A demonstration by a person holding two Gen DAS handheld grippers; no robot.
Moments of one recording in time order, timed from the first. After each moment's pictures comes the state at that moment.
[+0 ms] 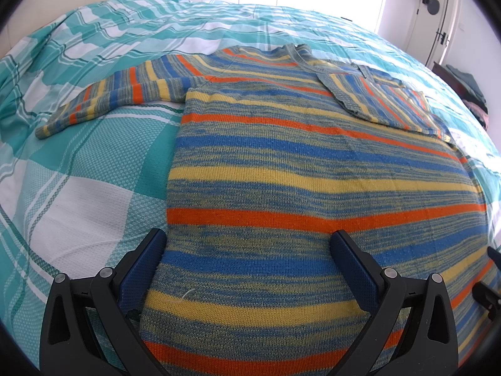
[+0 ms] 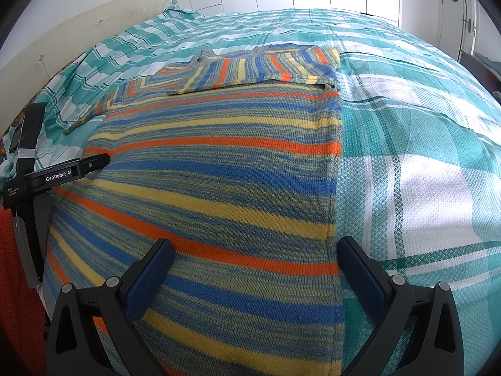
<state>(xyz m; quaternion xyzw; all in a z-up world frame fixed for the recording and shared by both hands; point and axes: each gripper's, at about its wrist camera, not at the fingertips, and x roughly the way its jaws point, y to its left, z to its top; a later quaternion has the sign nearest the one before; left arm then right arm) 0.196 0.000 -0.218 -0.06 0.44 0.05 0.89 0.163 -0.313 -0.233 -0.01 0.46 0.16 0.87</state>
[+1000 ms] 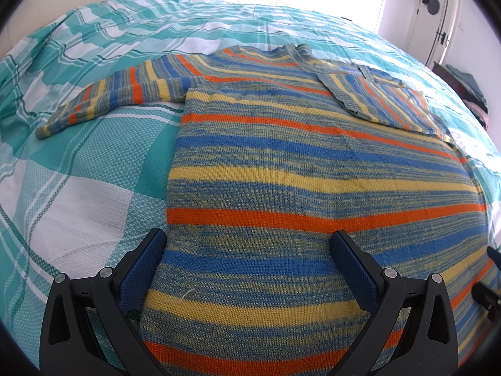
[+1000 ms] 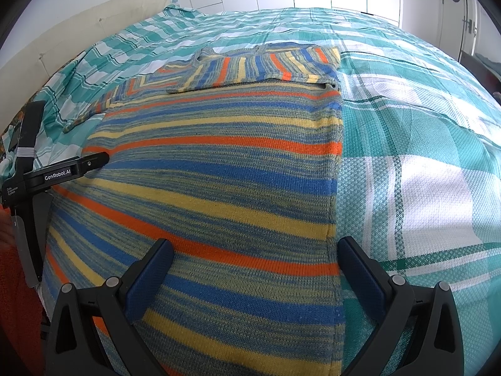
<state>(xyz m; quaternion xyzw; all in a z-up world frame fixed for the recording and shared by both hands) 0.196 0.000 -0.218 -0.06 0.44 0.05 0.89 0.166 -0.315 -0.230 -0.01 0.46 0.16 0.87</state>
